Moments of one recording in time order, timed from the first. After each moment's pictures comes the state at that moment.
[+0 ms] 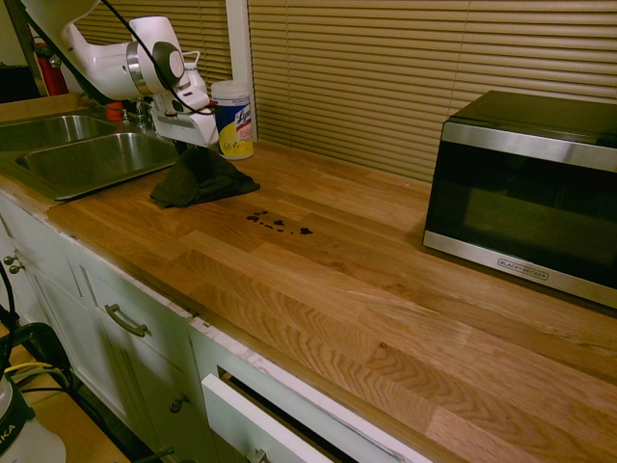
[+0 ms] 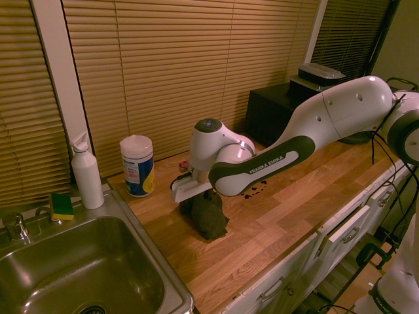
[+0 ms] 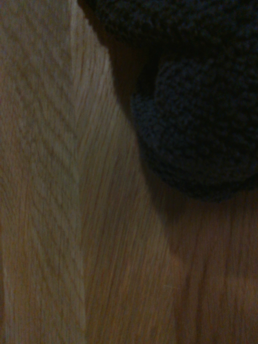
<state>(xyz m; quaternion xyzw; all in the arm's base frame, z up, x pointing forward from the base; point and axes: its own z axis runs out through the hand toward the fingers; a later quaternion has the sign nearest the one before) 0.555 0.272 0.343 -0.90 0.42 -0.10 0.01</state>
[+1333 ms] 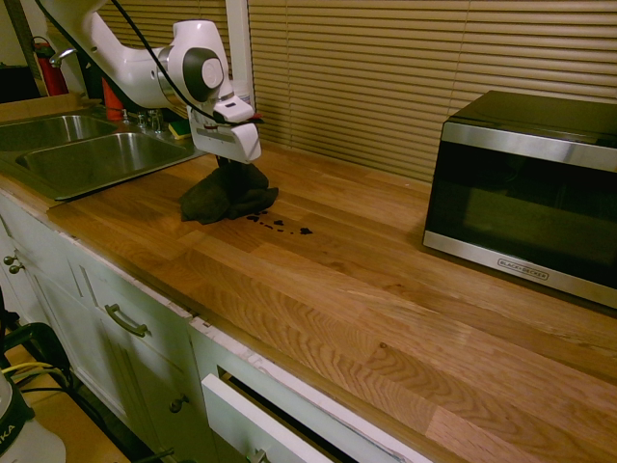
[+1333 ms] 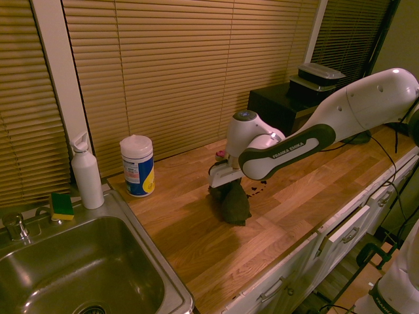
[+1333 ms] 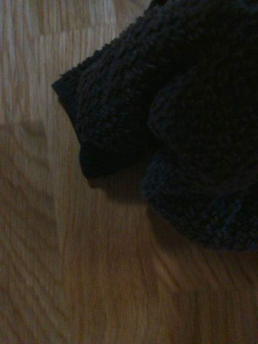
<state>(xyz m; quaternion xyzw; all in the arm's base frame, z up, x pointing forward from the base) 0.547 0.120 0.339 -0.88 0.46 -0.09 -0.01</state>
